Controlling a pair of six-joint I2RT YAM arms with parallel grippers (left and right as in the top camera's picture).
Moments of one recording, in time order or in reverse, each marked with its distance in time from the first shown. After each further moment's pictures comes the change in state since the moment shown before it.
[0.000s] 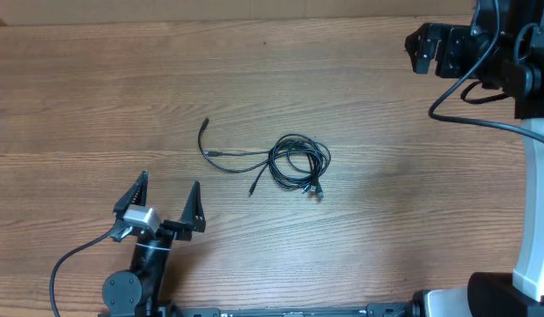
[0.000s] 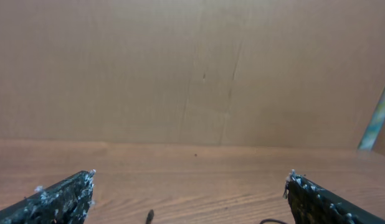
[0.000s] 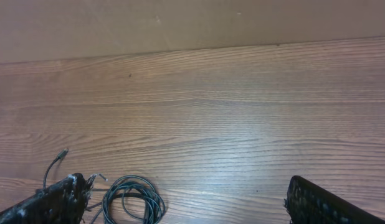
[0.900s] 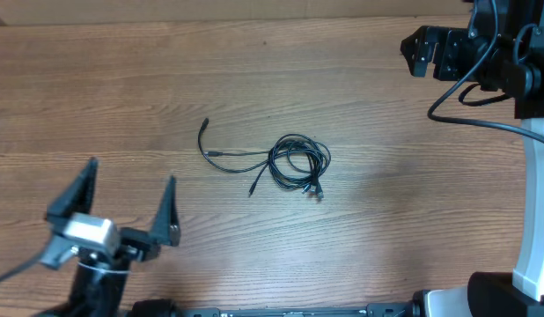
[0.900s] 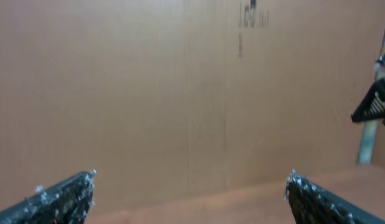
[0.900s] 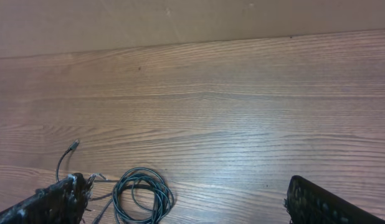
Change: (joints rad) left arm 0.000 0.322 0.861 -0.506 0.026 0.165; right arm 0.000 0.000 0.000 -0.022 -0.042 0.000
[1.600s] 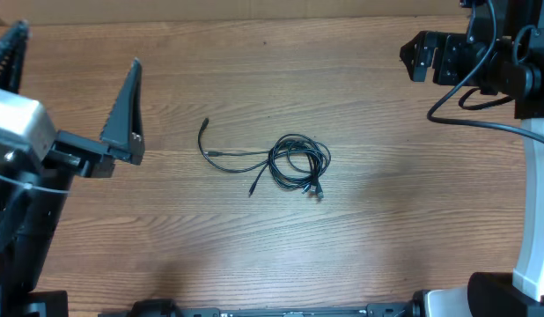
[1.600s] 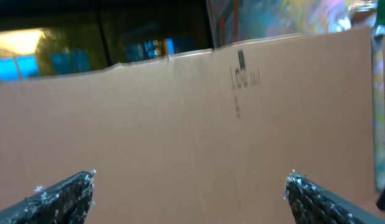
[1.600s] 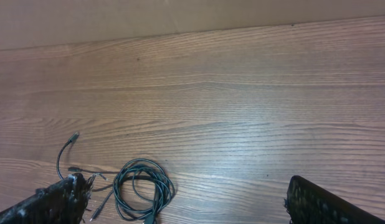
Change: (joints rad) left arm 0.000 0.567 0.741 -0.061 0.079 0.110; right arm 0.000 0.000 0.000 -0.039 0.000 0.000
